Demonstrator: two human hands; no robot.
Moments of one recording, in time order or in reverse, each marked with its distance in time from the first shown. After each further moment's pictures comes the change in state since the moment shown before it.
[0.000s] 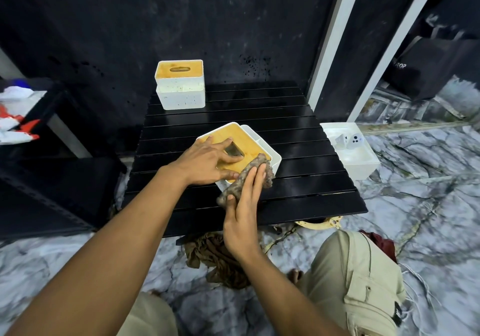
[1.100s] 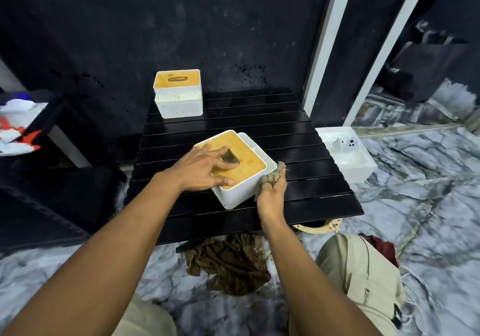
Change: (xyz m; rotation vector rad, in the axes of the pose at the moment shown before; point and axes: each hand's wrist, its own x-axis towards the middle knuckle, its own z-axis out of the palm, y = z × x) left_hand -0.005 -0.002 -0.002 -0.002 -0.026 0.020; right_hand 0.061 0.043 -0.036 0.157 0.210 0.535
